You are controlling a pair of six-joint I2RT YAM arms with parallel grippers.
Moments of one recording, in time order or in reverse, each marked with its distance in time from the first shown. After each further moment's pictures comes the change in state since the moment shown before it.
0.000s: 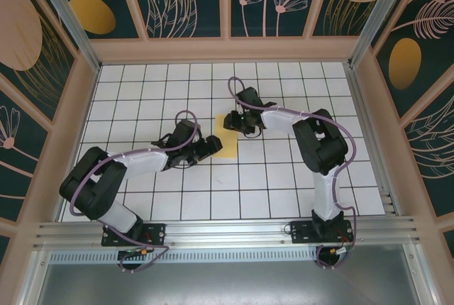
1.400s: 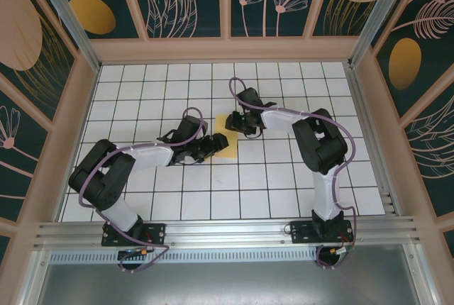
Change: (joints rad) left arm 0.000 0.087 0.066 0.055 0.121 -0.005; right arm -0.006 0.010 0.001 -0.021 0.021 0.023
